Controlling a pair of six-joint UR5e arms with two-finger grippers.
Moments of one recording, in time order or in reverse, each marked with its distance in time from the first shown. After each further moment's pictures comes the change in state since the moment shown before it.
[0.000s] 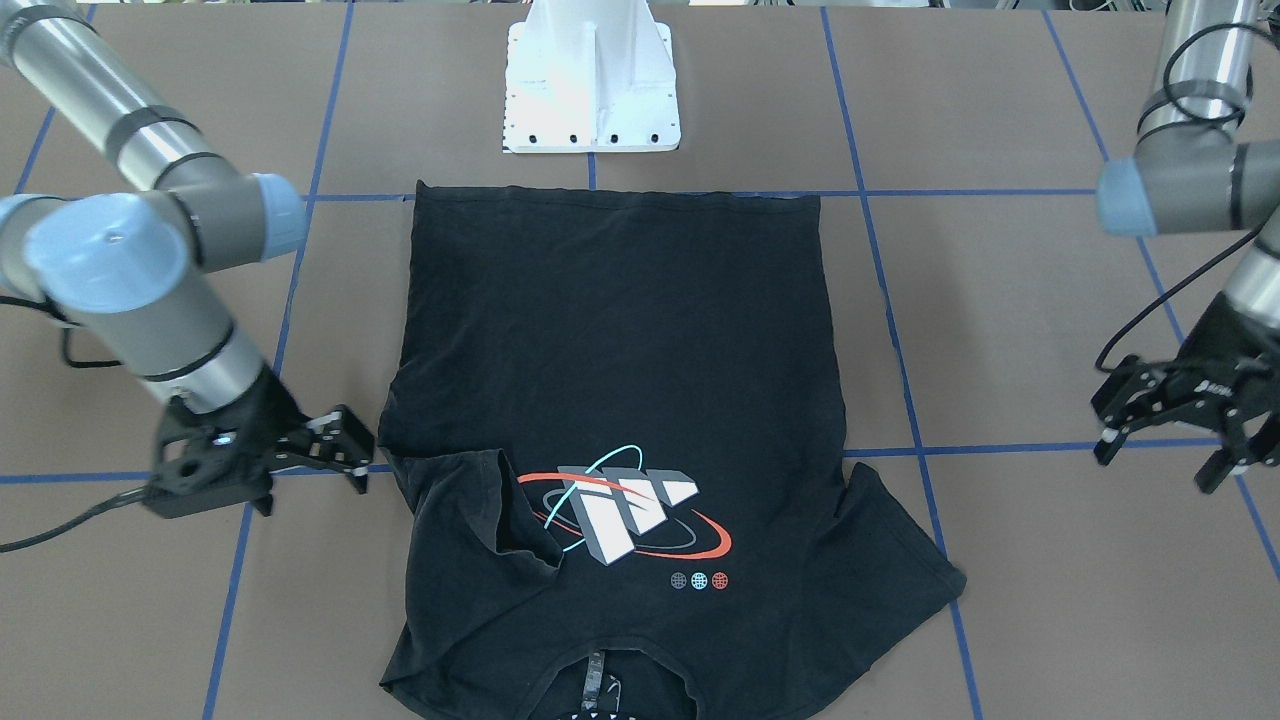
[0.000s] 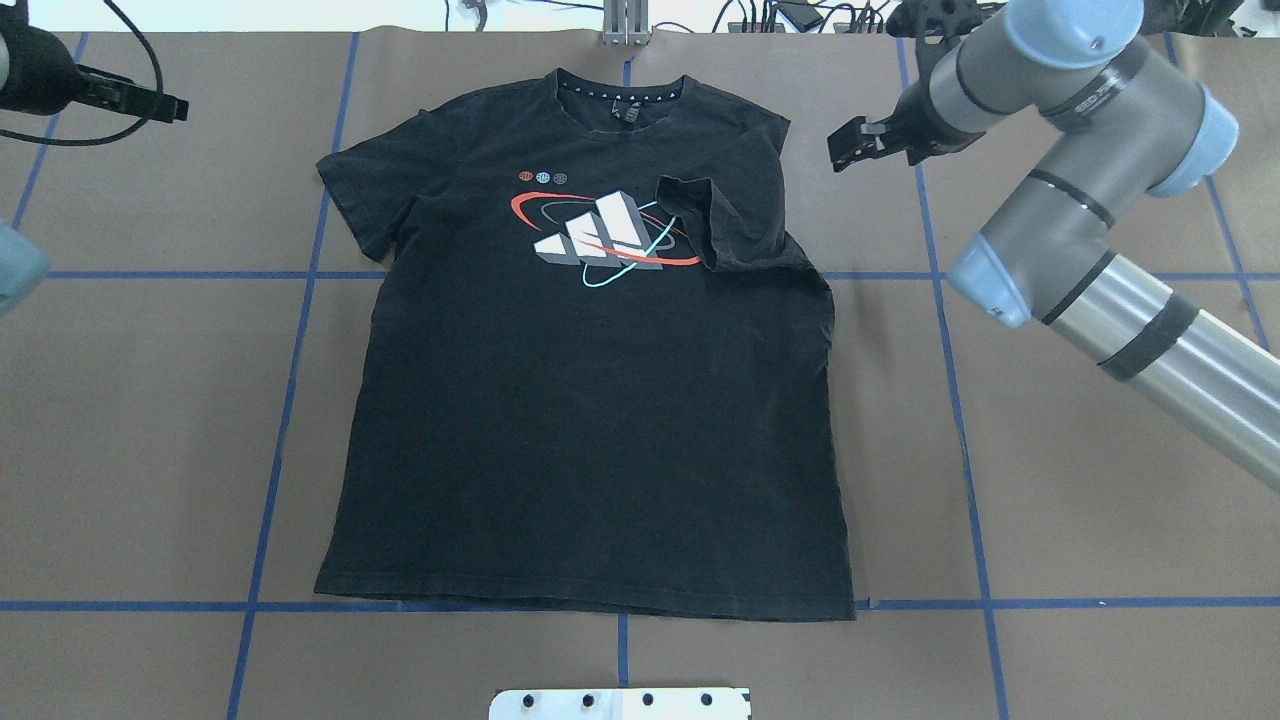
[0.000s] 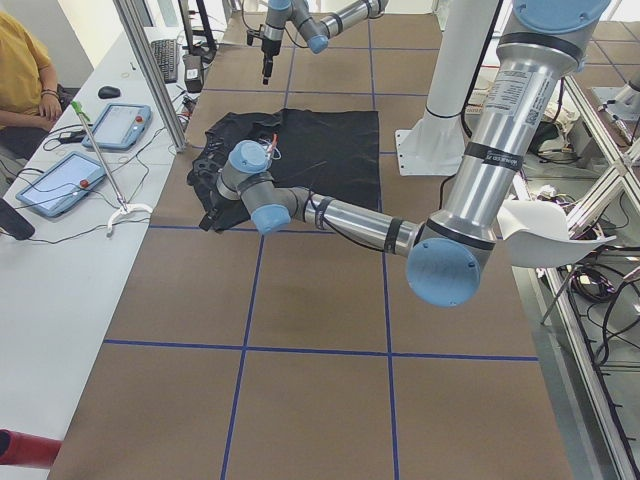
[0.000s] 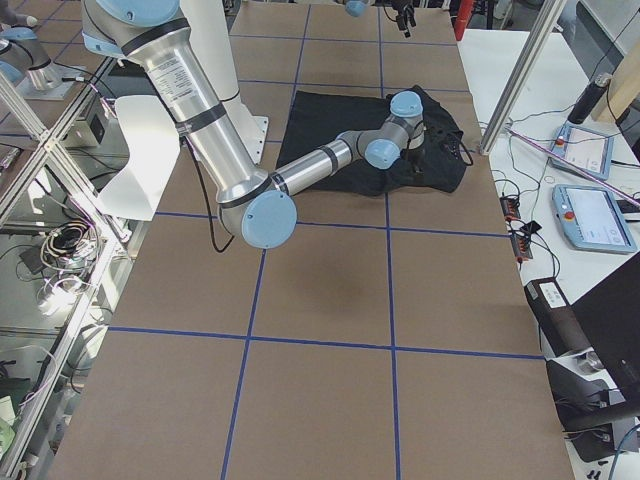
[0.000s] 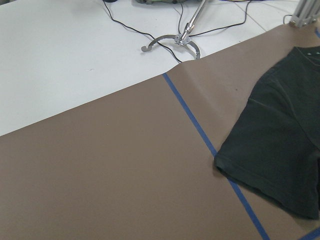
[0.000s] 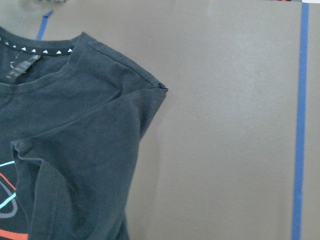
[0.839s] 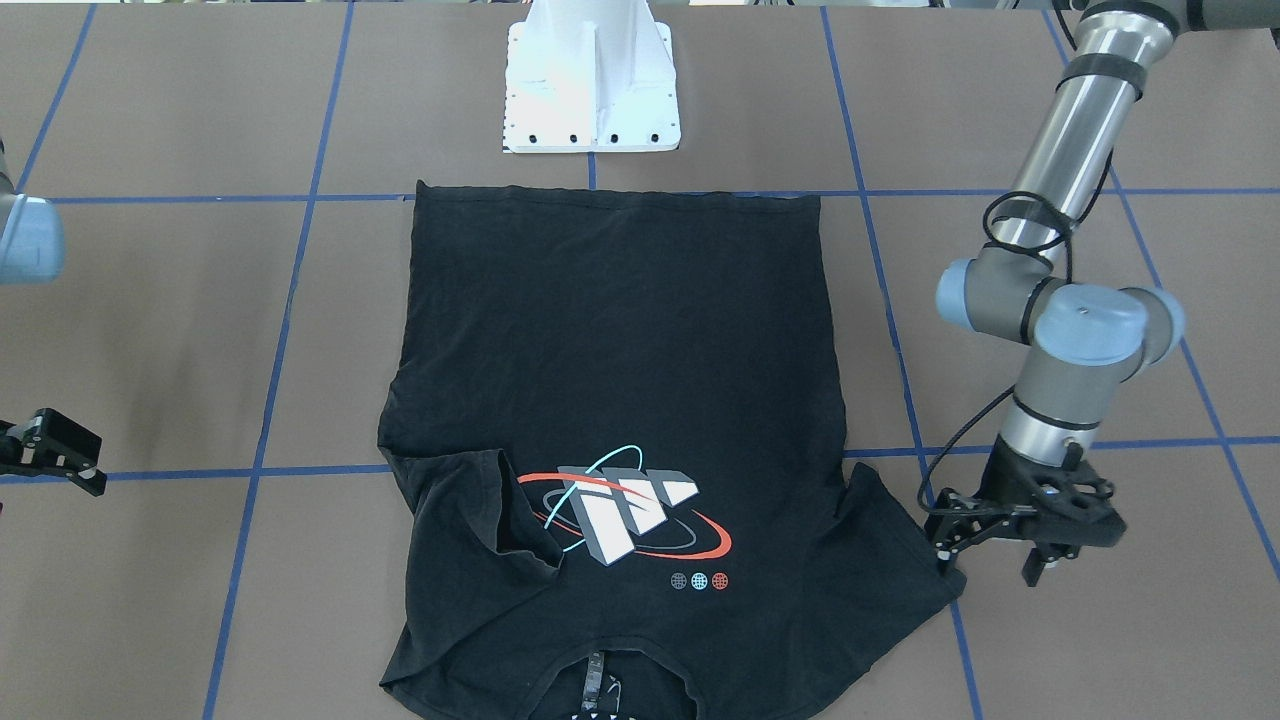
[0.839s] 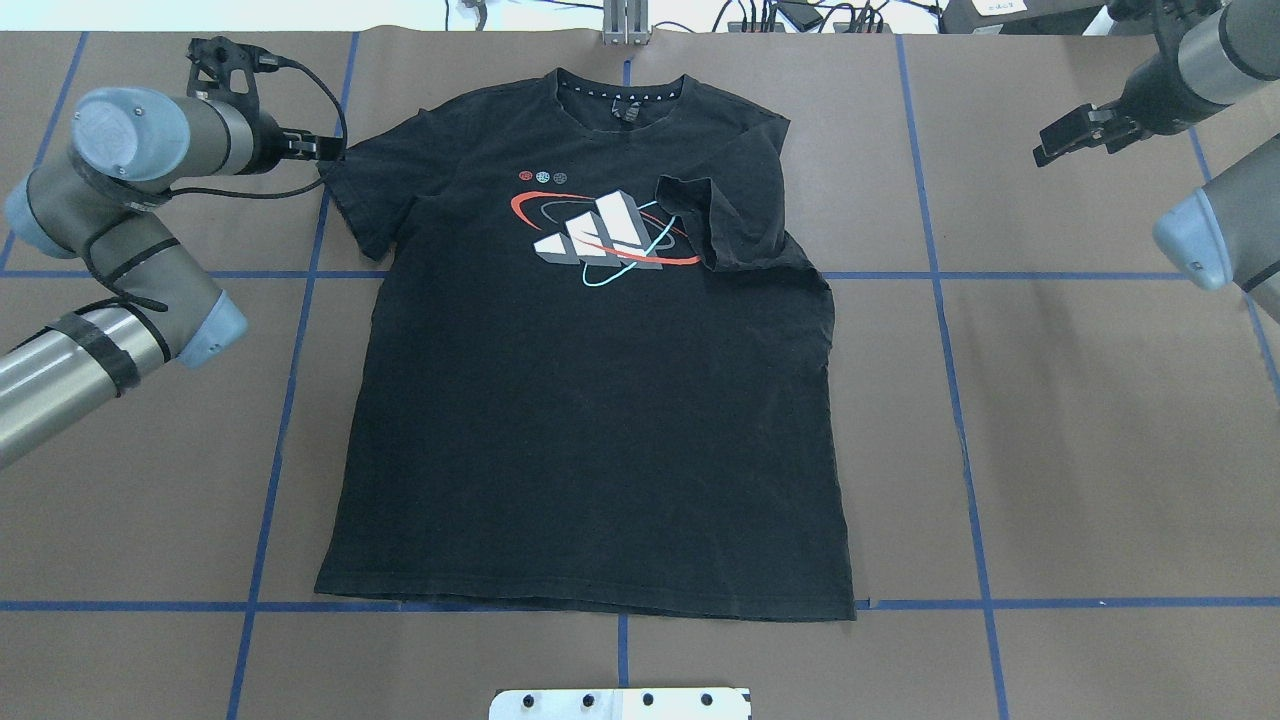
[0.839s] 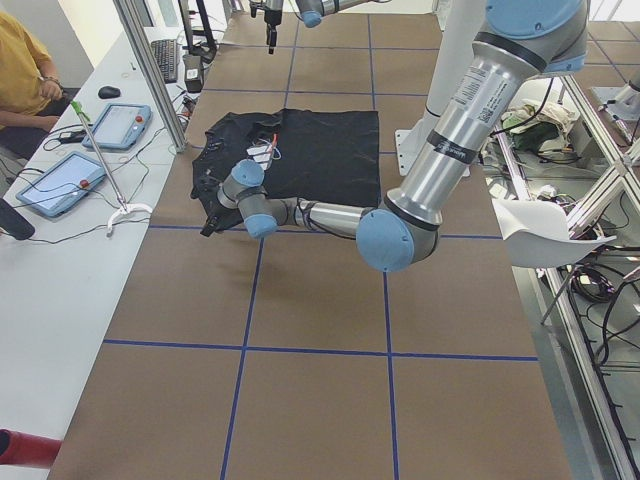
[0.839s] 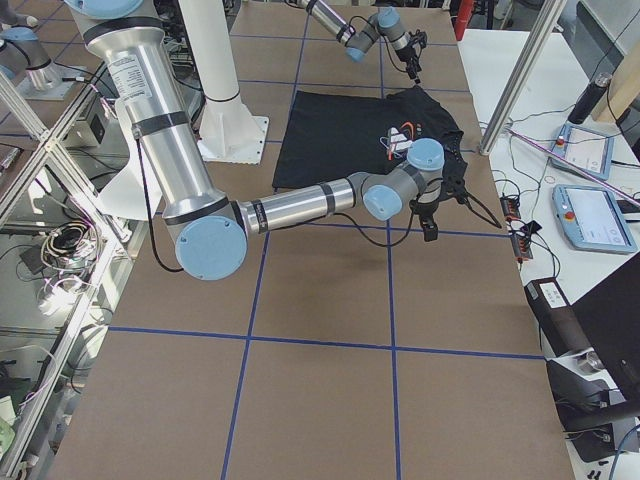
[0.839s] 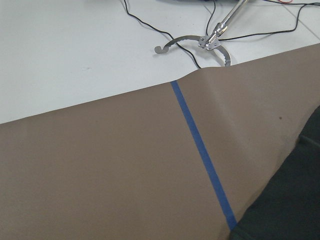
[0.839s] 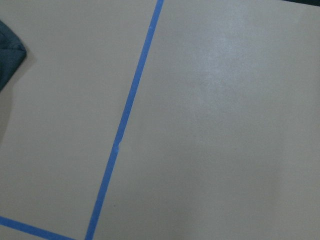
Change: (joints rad) left arm 0.246 -0.226 0.408 -0.211 0.336 -0.319; right arm 0.215 -0.190 0.005 -0.007 0.160 -0.309
